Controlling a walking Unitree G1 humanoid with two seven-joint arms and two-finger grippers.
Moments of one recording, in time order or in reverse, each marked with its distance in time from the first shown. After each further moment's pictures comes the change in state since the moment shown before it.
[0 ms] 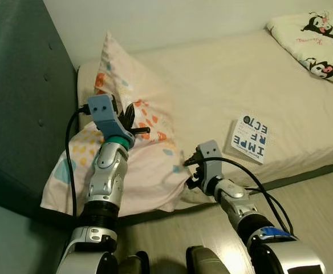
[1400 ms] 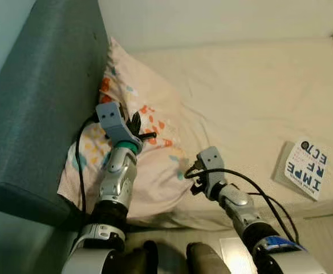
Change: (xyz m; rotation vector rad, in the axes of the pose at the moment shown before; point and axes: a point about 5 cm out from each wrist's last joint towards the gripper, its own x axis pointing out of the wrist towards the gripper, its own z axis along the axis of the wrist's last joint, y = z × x) left arm 0.000 -0.013 -0.027 -0.141 0.074 0.056; right arm -0.019 -0.025 -0.003 -0.223 0.013 -0.101
